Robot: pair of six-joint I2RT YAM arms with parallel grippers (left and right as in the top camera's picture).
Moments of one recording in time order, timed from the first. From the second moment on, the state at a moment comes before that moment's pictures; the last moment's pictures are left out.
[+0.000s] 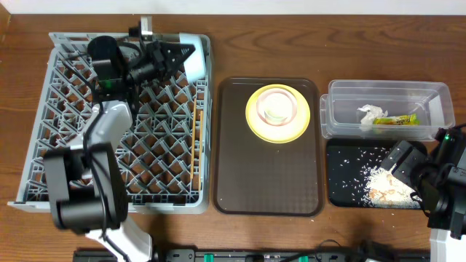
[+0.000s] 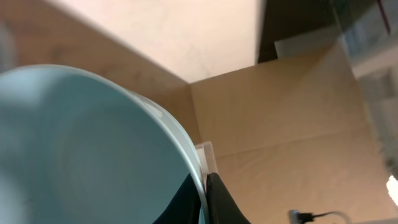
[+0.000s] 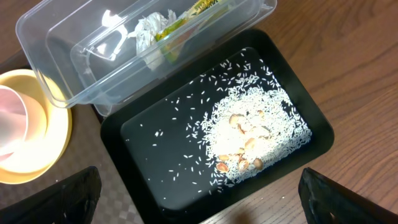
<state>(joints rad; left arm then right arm) 0.12 1.84 1.11 0.56 1.17 -1.09 -0.29 0.89 1.03 -1.15 0.04 0.34</state>
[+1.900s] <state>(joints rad) 0.35 1.99 1.05 0.54 1.44 -1.20 -0.29 0.89 1.03 -1.15 0.04 0.34</state>
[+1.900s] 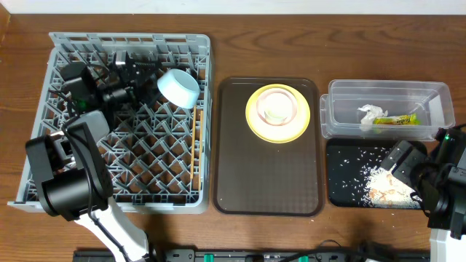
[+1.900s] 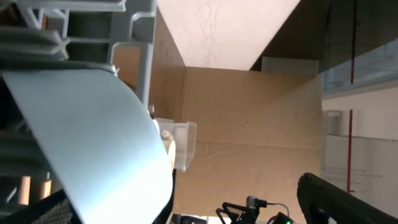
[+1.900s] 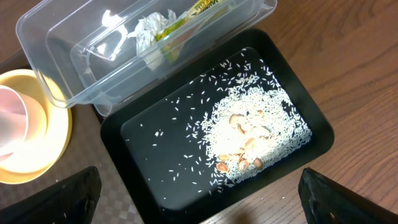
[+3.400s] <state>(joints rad) -0.13 1.48 1.04 -0.45 0.19 -0.55 -0.30 0.89 1.03 -1.15 0.04 0.34</state>
